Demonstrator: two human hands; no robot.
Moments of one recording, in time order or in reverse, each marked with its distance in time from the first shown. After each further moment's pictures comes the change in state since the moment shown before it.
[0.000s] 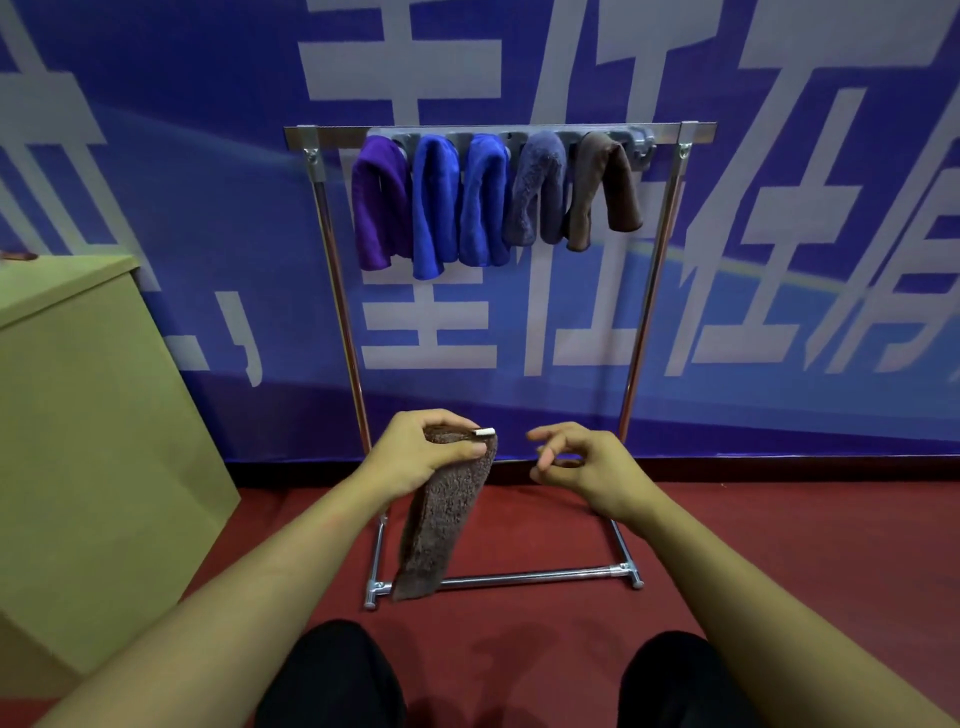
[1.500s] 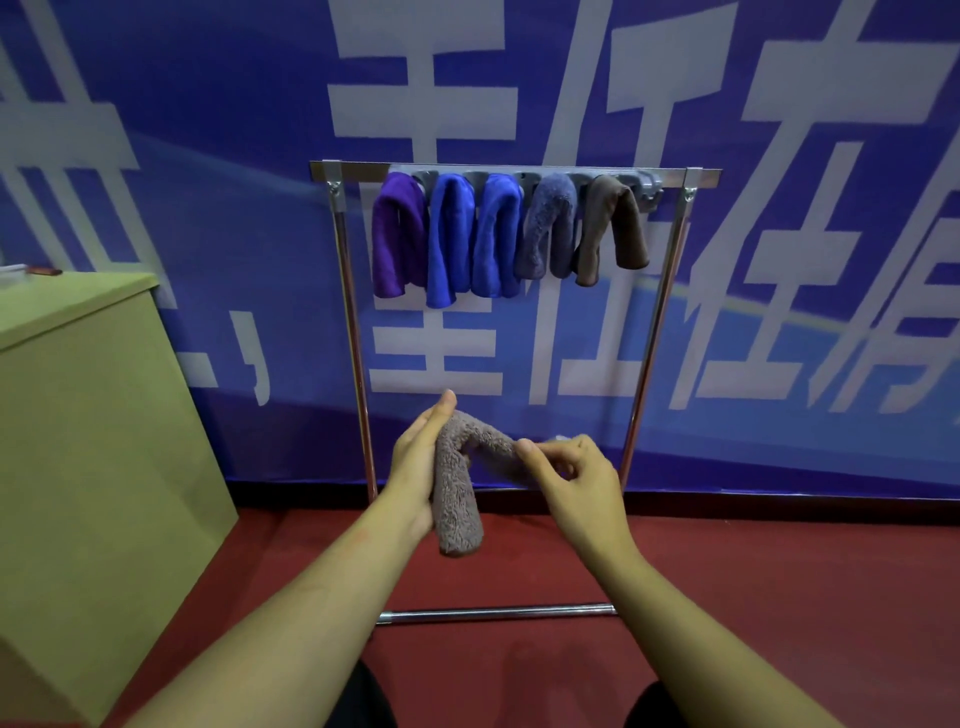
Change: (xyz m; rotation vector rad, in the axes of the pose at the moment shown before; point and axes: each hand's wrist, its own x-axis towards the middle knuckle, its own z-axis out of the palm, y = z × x) left_hand 0.000 0.032 0.020 -0.844 0.270 -0.239; right_hand 0.000 -0.044 0.042 -0.037 0.473 -0.013
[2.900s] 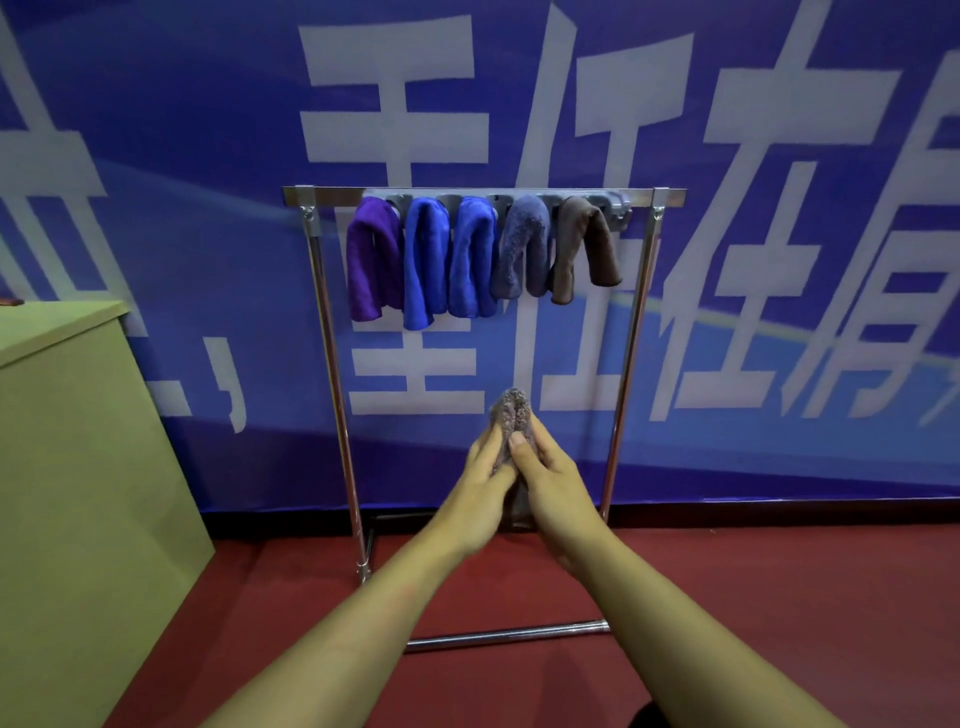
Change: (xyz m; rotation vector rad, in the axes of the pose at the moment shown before) left_hand -0.004 -0.034 0.042 0.655 -0.352 0.272; right_hand 0.021 -0.010 0.011 0.533 -0.264 0.163
